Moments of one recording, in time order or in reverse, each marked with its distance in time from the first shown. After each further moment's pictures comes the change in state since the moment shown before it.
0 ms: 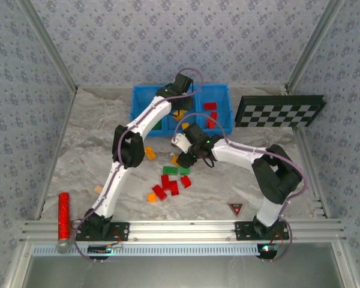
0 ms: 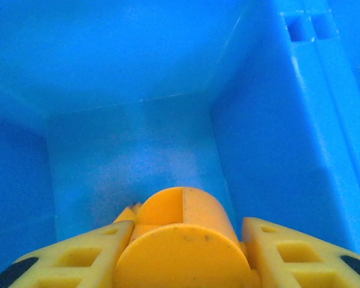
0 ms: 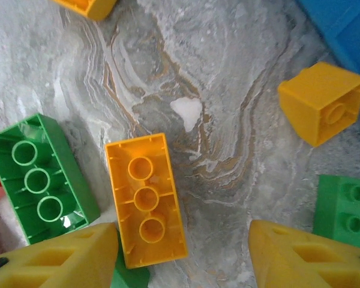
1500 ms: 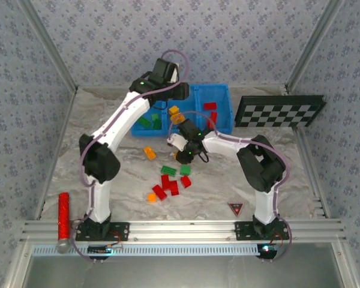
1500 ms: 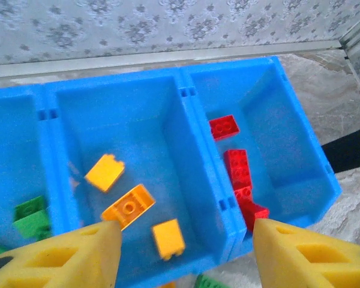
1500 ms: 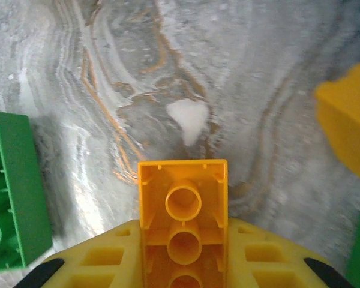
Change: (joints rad) left arm 0.012 -0.571 -0.426 0.049 0.091 0.018; right arm -0.045 0.161 0.176 -0.141 -0.061 -0.043
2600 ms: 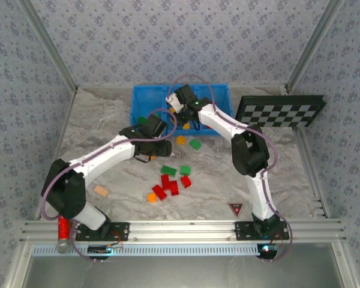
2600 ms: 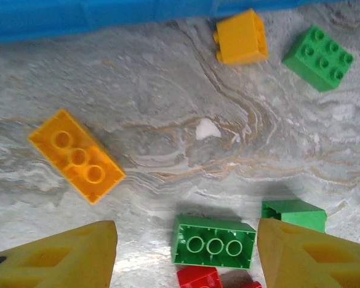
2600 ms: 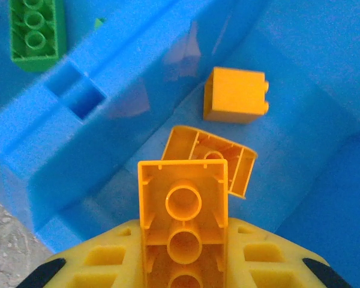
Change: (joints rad) left arm -0.132 -0.441 -0.937 0.088 -0.034 -0.172; right arm -0.104 0.286 0.618 -0.124 0.182 0.101
